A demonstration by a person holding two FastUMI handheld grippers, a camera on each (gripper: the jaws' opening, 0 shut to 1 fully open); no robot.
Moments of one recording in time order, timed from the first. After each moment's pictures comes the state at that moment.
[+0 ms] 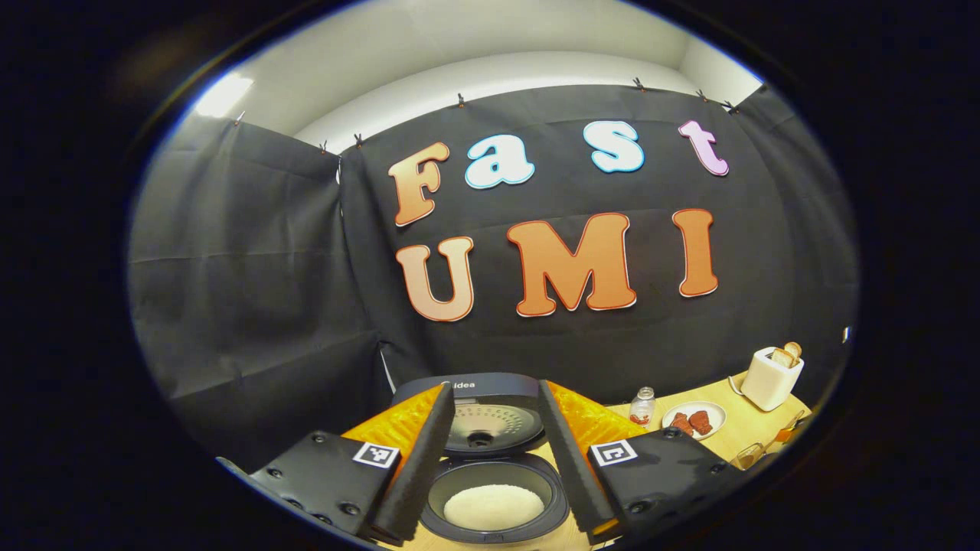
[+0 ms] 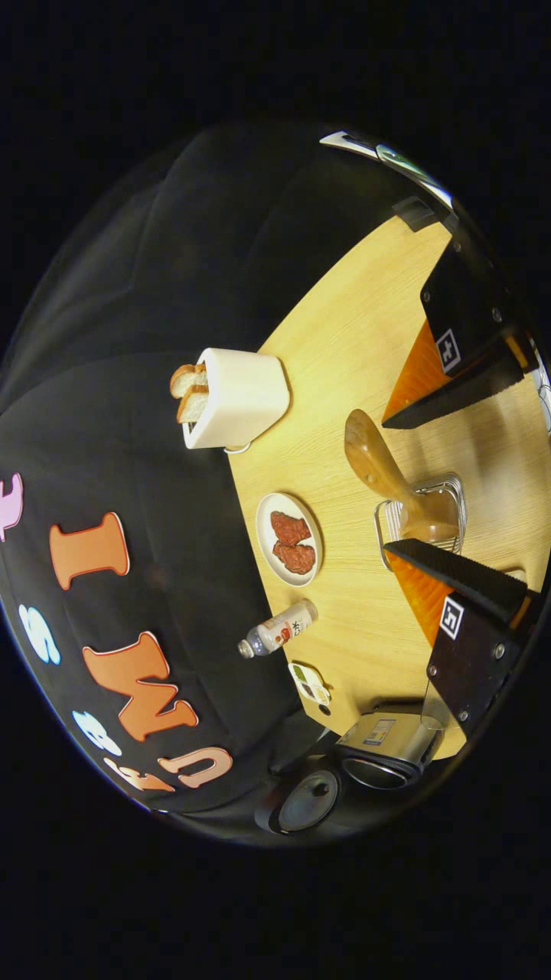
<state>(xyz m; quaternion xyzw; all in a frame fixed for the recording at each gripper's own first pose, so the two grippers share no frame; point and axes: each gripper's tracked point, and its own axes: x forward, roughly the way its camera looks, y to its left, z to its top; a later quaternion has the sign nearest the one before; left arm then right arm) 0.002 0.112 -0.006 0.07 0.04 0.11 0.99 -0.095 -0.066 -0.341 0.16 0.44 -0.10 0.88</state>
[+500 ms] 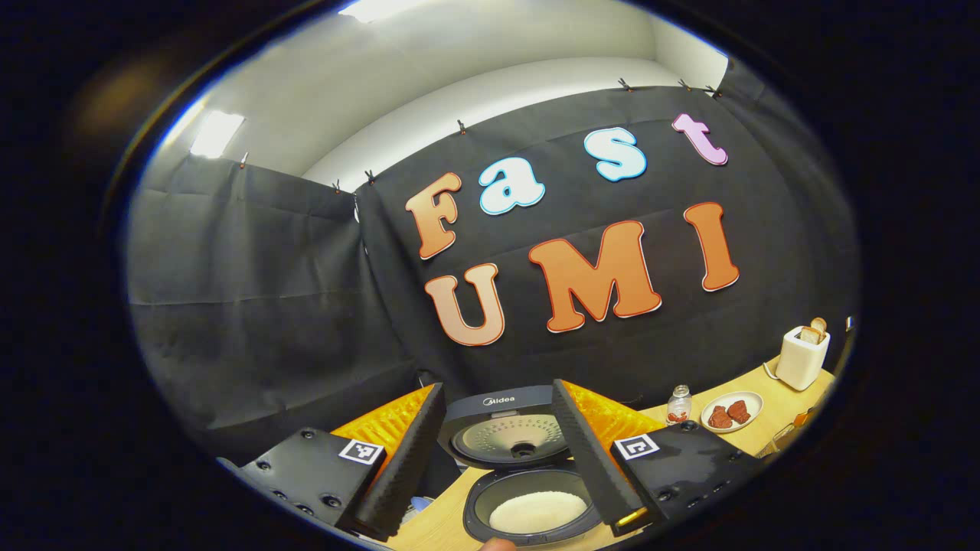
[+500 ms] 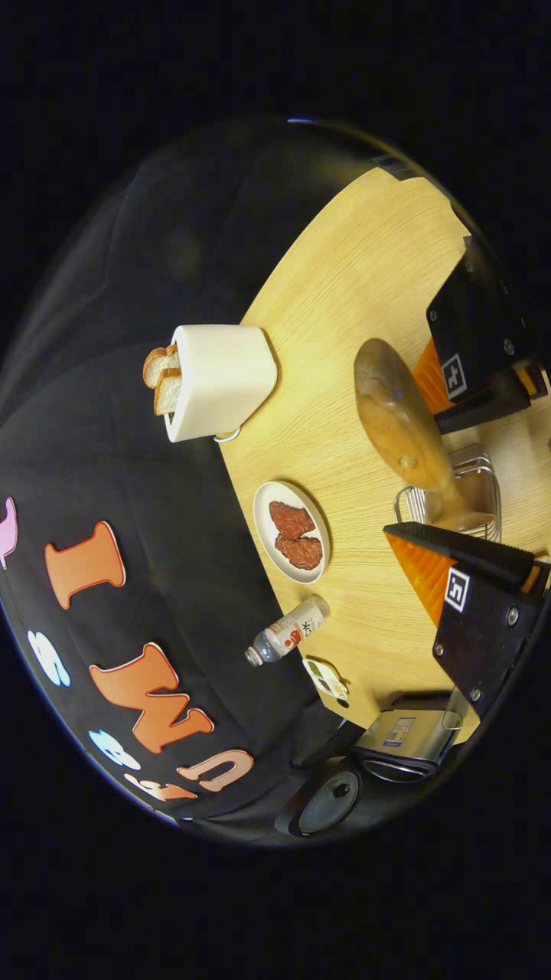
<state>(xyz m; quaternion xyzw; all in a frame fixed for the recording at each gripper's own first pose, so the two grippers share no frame) -0.021 0.127 0.012 0.13 0.01 0.15 0.98 -0.060 -0.055 -0.381 0.21 0.40 -0.09 0.89</state>
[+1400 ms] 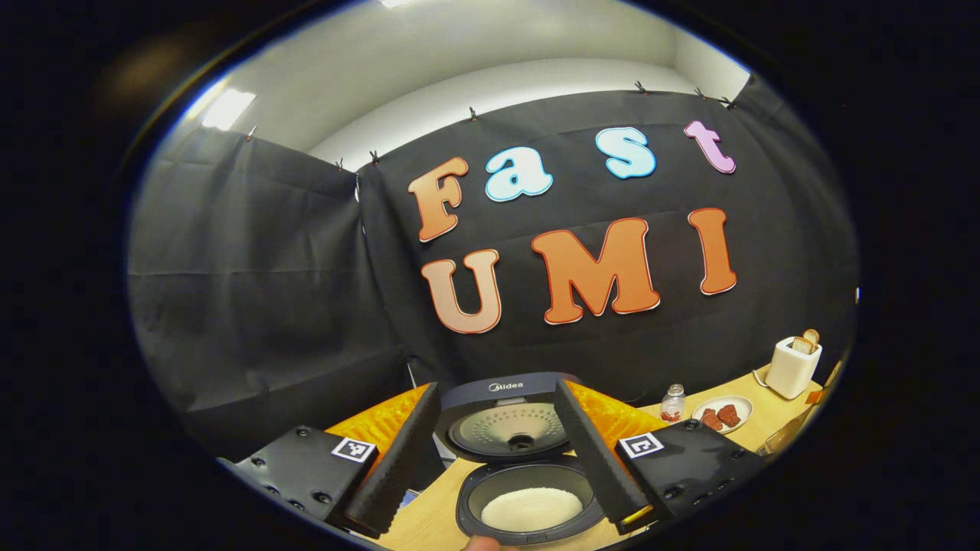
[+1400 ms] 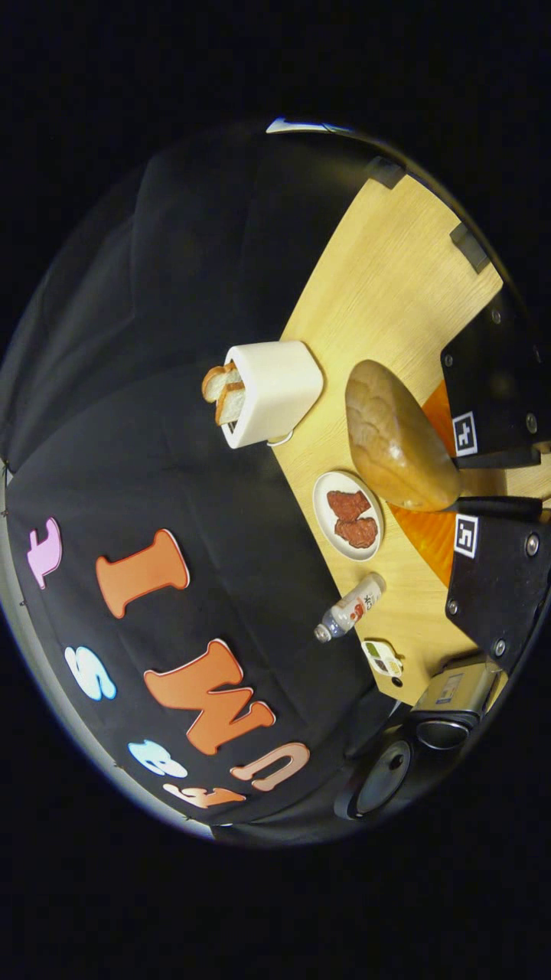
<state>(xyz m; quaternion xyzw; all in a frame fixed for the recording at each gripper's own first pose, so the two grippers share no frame) -0.012 0.160 -0.016 0.08 0.02 0.13 0.99 -0.050 -0.053 -0.281 0.24 0.32 -0.15 0.91</state>
